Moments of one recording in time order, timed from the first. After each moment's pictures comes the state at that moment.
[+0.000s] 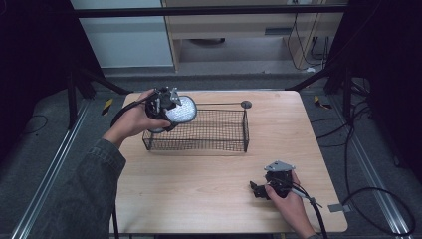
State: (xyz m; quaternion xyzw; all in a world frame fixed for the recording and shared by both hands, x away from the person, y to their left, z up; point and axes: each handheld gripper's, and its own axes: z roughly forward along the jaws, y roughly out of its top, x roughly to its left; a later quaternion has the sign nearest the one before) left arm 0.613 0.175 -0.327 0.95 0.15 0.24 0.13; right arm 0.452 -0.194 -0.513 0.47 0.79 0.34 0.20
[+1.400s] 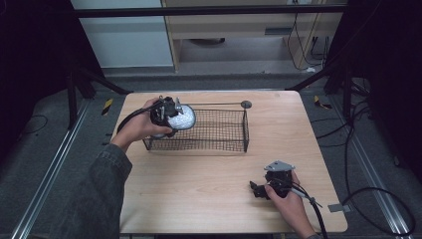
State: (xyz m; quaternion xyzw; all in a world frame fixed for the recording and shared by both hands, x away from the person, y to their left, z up) left arm 0.632 0.176 -0.374 0.96 0.15 0.22 0.11; right arm 0.453 -0.194 -0.513 0.47 0.79 0.34 0.20
